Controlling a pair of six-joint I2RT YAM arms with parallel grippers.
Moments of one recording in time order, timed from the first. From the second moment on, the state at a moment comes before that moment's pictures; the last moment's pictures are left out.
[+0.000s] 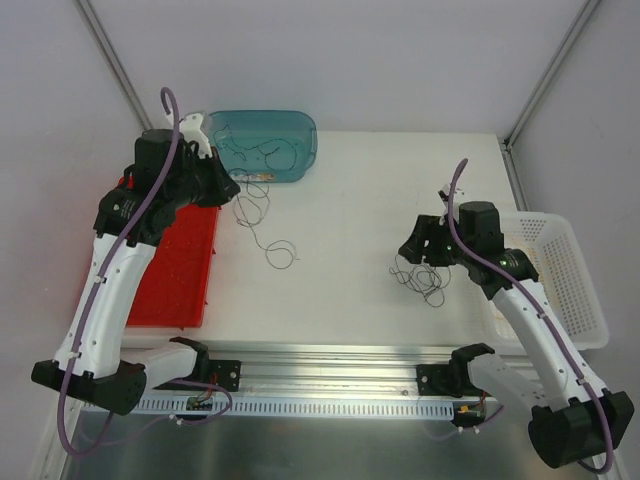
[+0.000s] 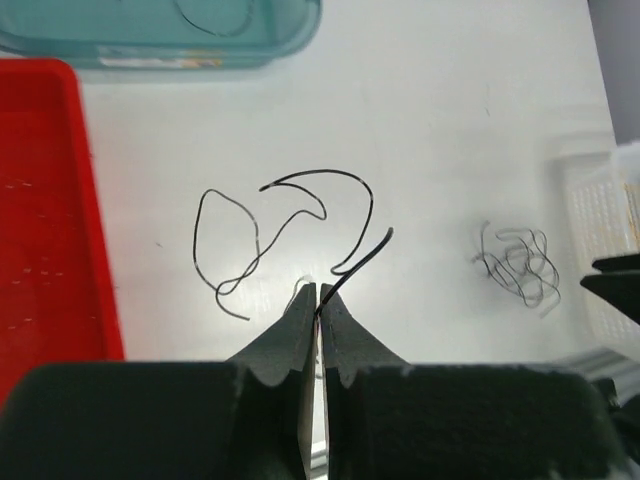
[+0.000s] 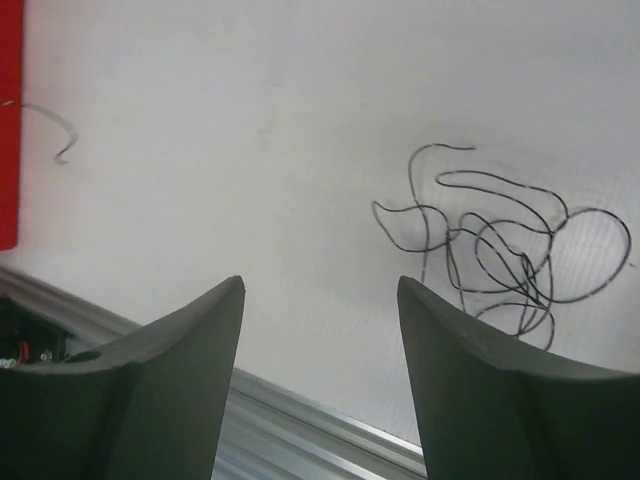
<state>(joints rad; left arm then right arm) -0.26 1.16 1.59 -0.95 0.10 -0.33 0.26 0.94 0.86 -0.67 -0.22 0.33</state>
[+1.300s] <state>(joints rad) -0.54 1.14 1.42 -0.75 0.27 -0.45 0.77 1.27 0.90 -0.01 -0.29 0.42</state>
